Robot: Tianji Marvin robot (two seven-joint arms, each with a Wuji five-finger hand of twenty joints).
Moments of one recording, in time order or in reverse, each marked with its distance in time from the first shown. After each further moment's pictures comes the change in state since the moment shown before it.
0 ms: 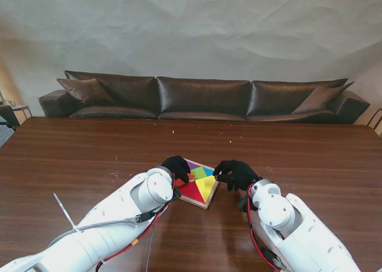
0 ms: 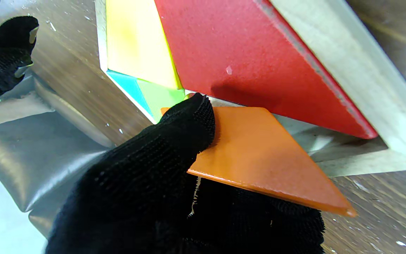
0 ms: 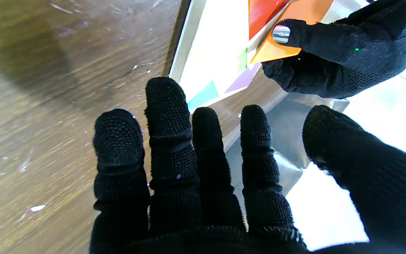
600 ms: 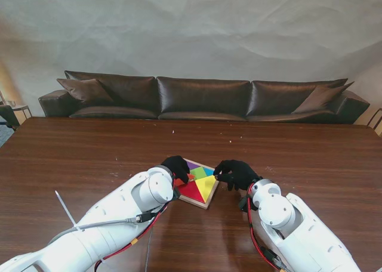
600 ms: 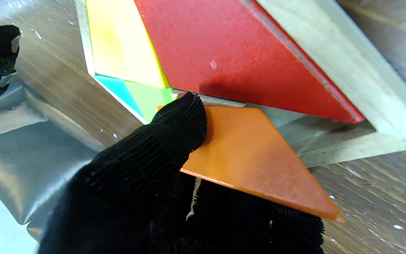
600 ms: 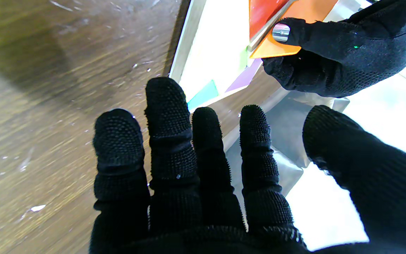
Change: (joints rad) left arm -0.016 0.005 0.022 0.006 0.048 0.017 -0.022; right arm 0.003 -0.001 0.001 0.005 0.004 -0.003 0.001; left_hand -0.042 0.010 0.000 0.001 0.000 -0.016 0.002 0.007 -0.016 0.002 -0.013 -0.001 -0.025 -0.007 0.061 0.000 -0.027 0.000 0.000 0.015; right_hand 0.000 0.000 0.000 0.000 0.000 0.008 0.000 0.000 0.000 0.000 0.000 0.000 0.000 0.000 0.001 0.000 0.000 0.000 0.000 0.000
